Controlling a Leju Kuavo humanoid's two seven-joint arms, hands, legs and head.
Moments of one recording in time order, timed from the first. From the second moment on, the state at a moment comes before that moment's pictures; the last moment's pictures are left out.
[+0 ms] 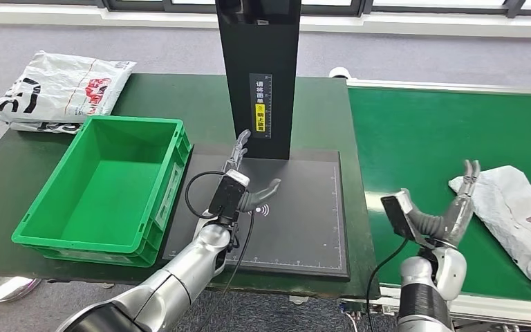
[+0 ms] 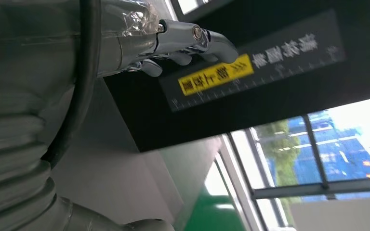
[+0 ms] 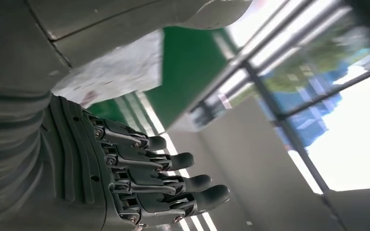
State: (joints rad) left arm -0.64 -0.32 -0.44 -0.48 0.04 0.46 -0.69; right arm -0.37 0.32 -0.52 -1.00 1.30 -0.70 -0.53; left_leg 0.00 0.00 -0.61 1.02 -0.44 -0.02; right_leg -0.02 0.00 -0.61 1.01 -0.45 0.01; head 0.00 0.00
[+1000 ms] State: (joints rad) left arm -0.53 -0.27 -0.29 -0.61 -0.13 0.36 -0.62; right arm -0.47 -0.13 -0.26 -0.49 1.57 -0.70 0.42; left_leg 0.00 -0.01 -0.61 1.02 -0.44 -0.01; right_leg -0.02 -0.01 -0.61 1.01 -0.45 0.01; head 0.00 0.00
